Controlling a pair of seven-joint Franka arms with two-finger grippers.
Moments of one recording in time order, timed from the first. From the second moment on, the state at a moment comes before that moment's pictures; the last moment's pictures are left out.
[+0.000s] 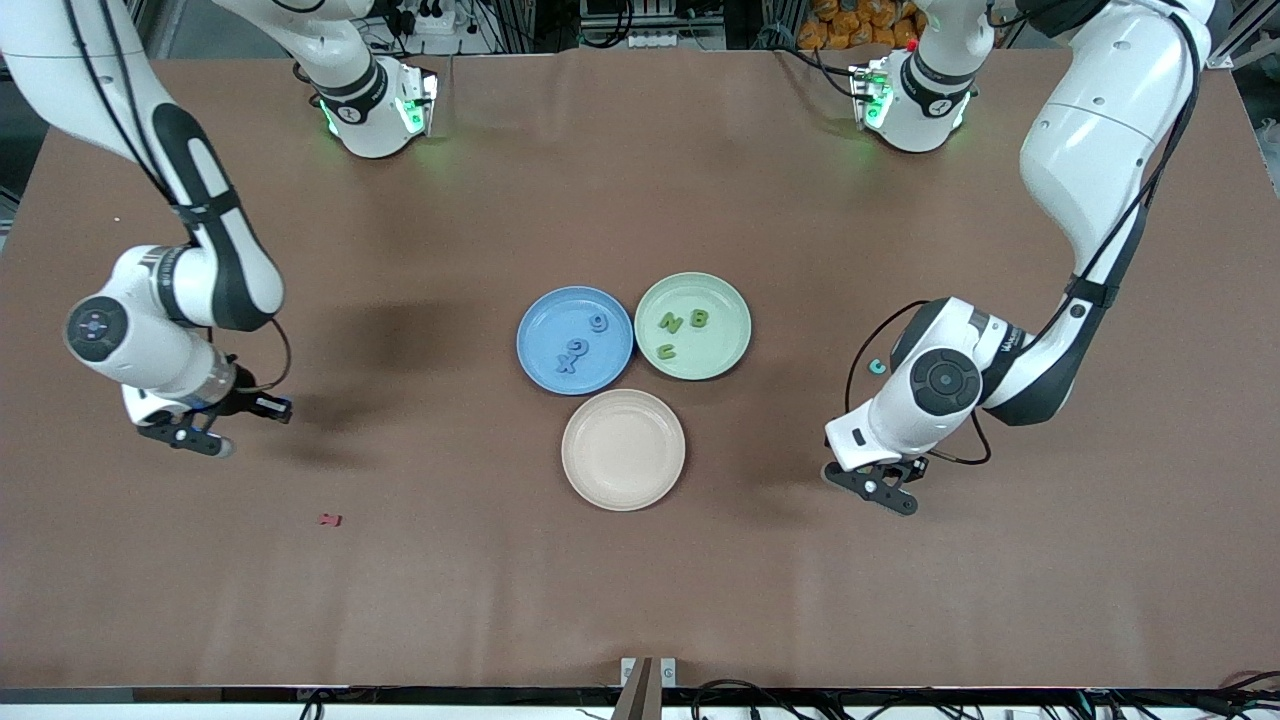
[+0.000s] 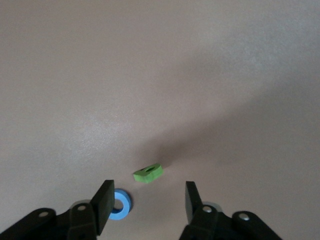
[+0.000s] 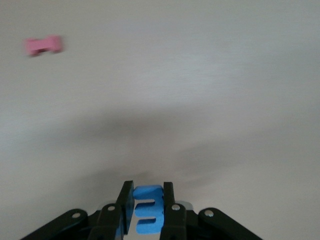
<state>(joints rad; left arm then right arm) 0.10 0.77 -0.50 -1.57 0.52 2.27 -0.14 -0.09 0.43 0.01 -2.03 -0.03 2.48 0.22</state>
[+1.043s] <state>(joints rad) 0.09 0.80 -0.50 -1.55 0.52 2.27 -0.28 0.53 0.41 0.03 -2.03 -0.03 2.46 0.75</state>
